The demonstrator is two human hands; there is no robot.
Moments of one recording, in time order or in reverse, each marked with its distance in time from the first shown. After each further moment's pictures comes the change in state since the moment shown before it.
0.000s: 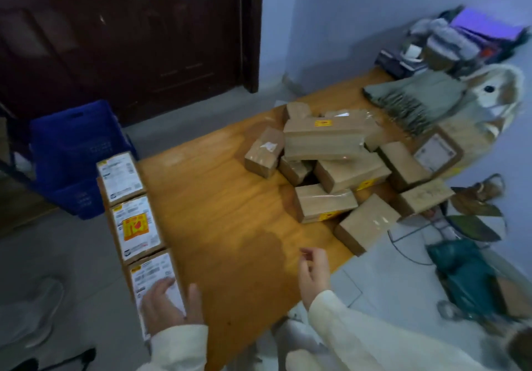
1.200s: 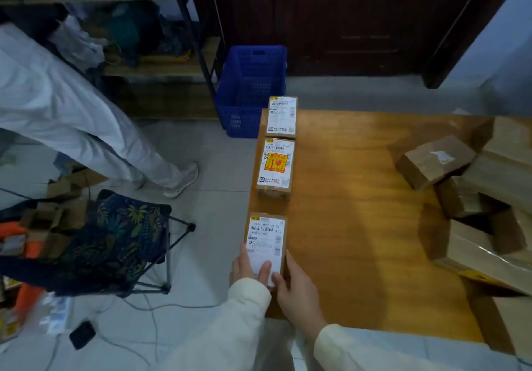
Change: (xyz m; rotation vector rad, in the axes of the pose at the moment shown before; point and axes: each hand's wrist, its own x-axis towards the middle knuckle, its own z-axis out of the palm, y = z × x) left_hand -0.018 -0.081 -0.005 0.050 -0.212 -0.600; right_hand -0.085 -0.011 0.129 -0.359 -0.884 -0.391
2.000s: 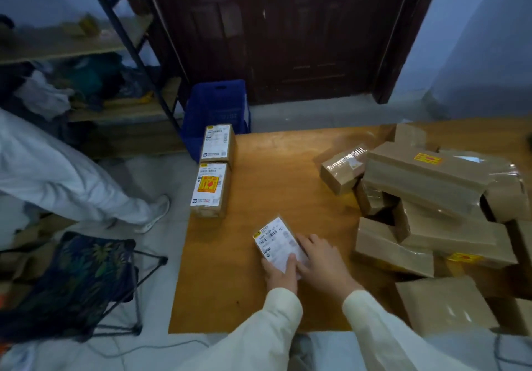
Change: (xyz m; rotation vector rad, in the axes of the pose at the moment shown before) left_hand -0.080 0.130 0.147 -0.641 -0.184 -0.172; right_hand 0.023 0.081 -0.196 -0.635 0.026 -0.154
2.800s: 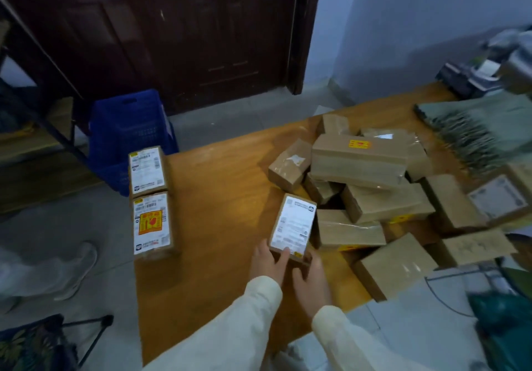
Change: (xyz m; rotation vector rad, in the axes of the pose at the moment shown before) left_hand 0.031 0.041 0.018 0.819 -0.325 0.396; right_hand -0.030 -0.016 0.036 0.915 0.421 0.732
